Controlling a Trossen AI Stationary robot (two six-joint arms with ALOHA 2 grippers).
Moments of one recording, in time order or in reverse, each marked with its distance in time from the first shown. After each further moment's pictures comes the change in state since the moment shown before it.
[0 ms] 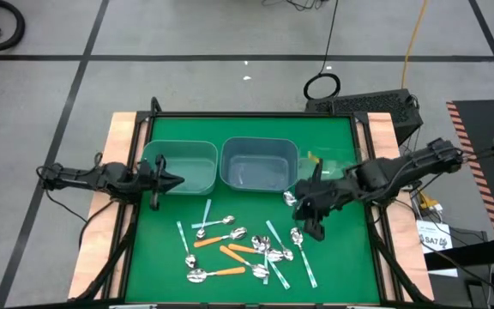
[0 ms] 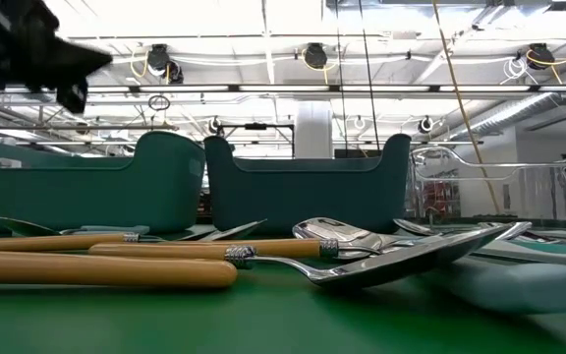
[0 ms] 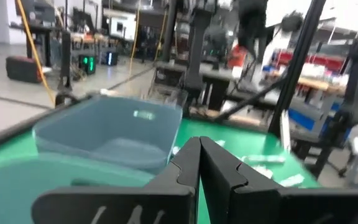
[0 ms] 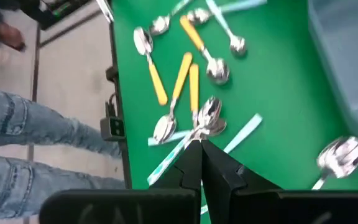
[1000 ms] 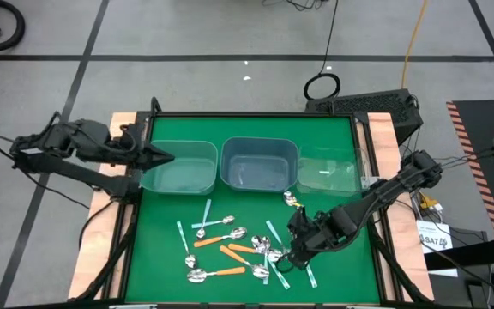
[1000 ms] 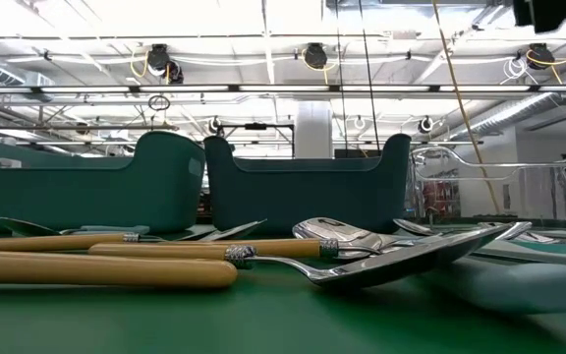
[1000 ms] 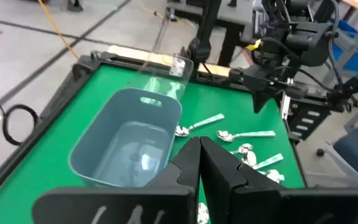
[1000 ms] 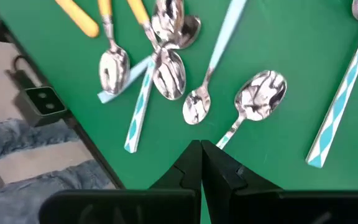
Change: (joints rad) left arm 0.000 0.803 1.201 -0.863 -0.001 -0.071; right arm 0.210 0.279 -0.010 -0.093 0.055 0.548
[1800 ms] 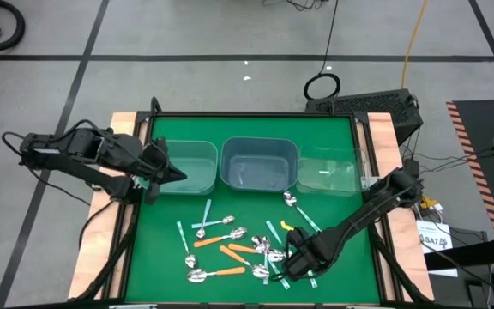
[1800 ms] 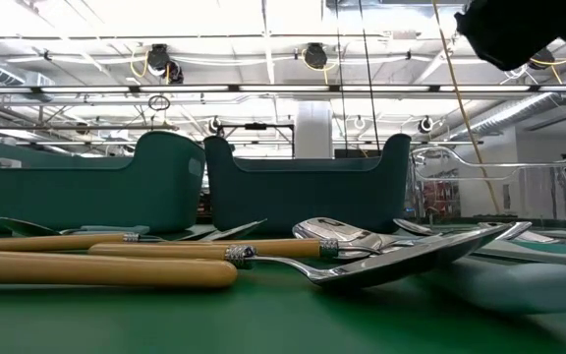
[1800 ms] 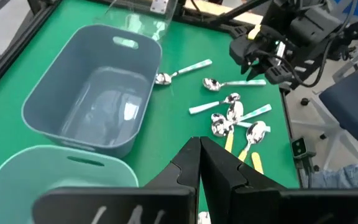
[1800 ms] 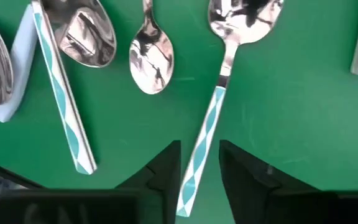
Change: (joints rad) left arm -0.041 0.125 0.009 -0.104 0.078 -0.087; right arm 0.060 0.239 0.000 -0.004 -0.109 0.403
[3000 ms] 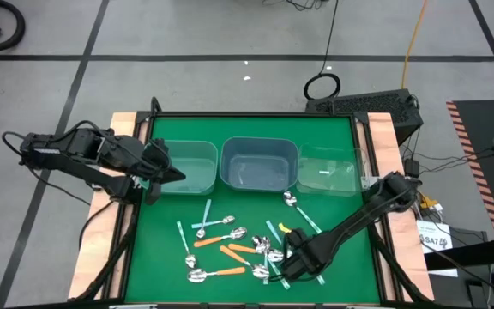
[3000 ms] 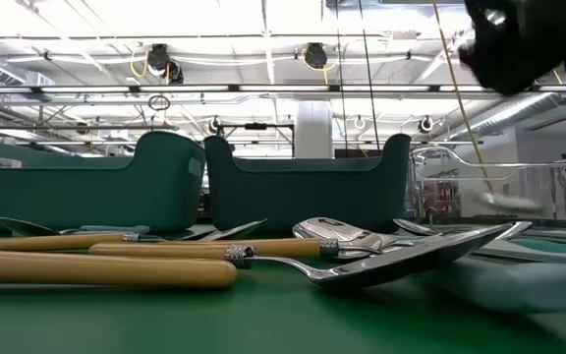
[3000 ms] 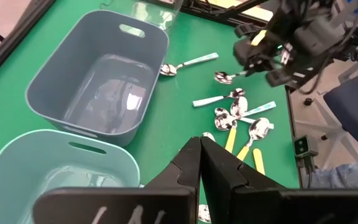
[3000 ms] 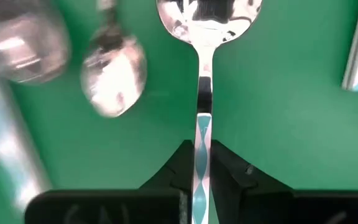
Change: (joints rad) left arm -0.002 0.002 0.000 -0.031 -0.018 -0.053; right arm 0.000 0.044 -0.003 -0.032 0.002 -0.040
